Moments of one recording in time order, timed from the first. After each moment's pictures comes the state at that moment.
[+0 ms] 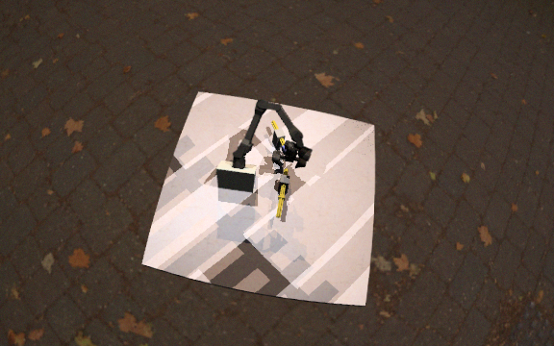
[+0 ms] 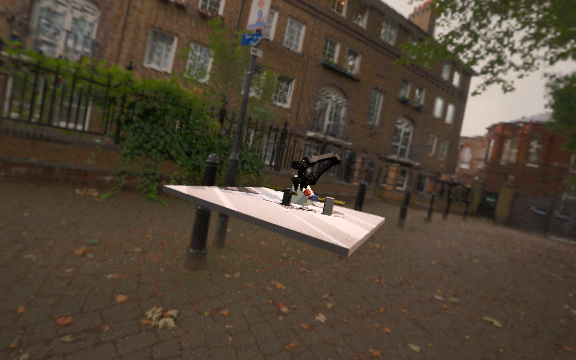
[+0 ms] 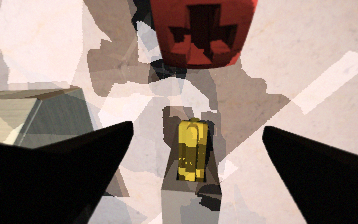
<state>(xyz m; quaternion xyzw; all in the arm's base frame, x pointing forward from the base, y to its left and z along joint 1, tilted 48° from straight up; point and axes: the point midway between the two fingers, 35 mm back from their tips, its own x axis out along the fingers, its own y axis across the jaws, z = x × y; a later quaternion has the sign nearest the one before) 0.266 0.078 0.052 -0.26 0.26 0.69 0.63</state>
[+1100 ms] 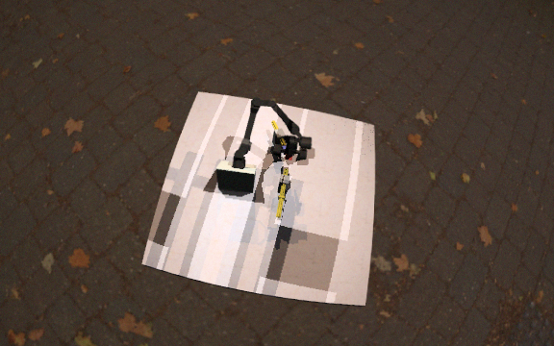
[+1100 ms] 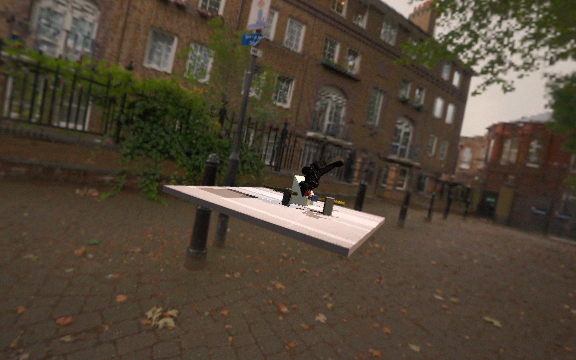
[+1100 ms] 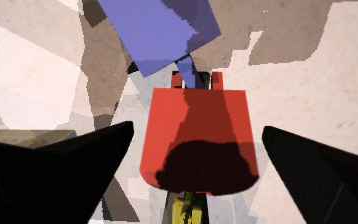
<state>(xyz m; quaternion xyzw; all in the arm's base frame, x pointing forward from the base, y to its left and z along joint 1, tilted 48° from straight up) 0.263 0.139 0.081 -0.26 0.25 0.69 0.63</state>
